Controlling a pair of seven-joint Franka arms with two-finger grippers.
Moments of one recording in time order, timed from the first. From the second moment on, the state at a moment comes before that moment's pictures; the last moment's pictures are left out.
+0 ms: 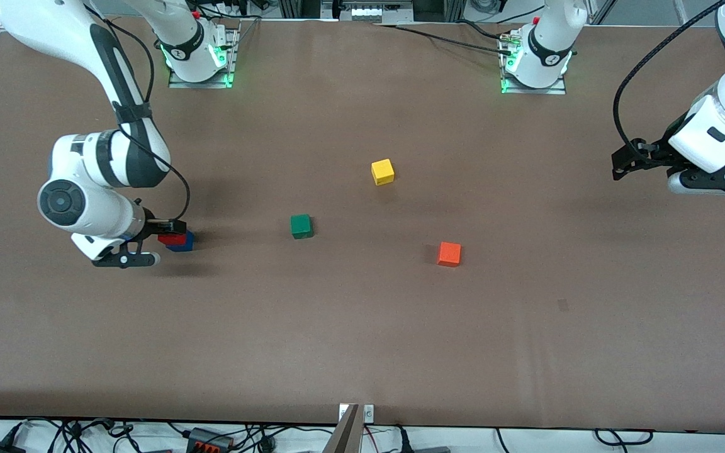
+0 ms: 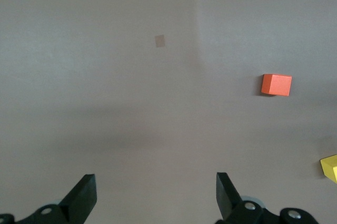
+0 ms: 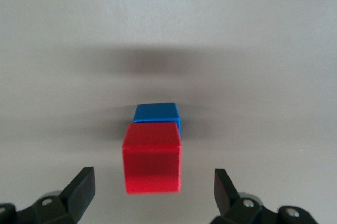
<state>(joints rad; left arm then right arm) -0.02 0.02 -0.05 -1.68 0.02 1.68 -0.05 0.17 0.40 -0.08 -1.81 -0.04 2.05 0.09</state>
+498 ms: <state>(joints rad) -0.02 0.02 -0.05 -1.68 0.02 1.67 -0.05 0.15 0.35 -0.10 -1.51 -0.04 1.79 0.09</state>
